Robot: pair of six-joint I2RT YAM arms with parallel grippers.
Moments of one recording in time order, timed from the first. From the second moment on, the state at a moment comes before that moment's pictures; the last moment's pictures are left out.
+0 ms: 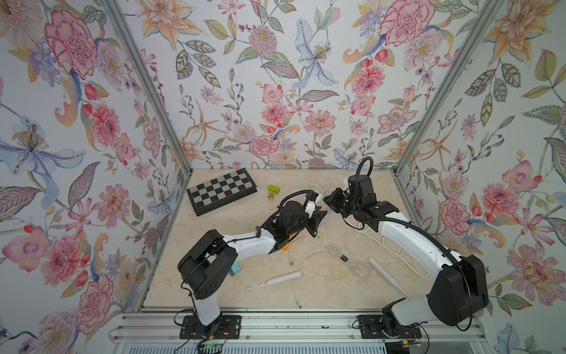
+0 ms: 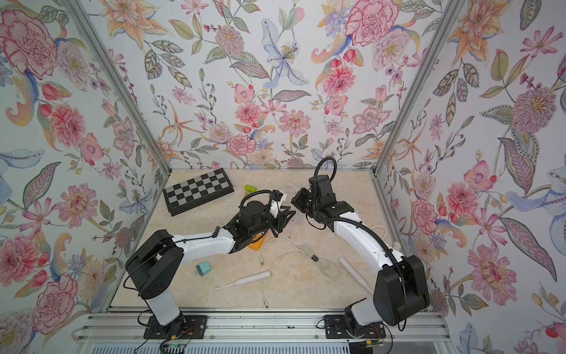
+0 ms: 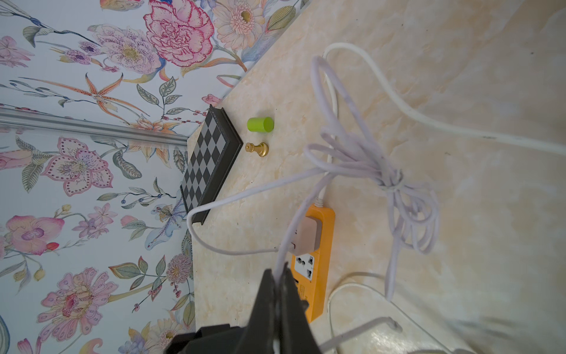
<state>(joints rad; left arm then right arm) -0.81 1.79 1.06 0.50 0.14 -0.16 0.44 1.46 1.17 -0.33 -0.20 0.97</state>
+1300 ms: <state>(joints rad) -0.80 1.88 1.35 0.36 0.15 -0.92 0.20 1.21 0.84 -0.26 -0.64 0.44</state>
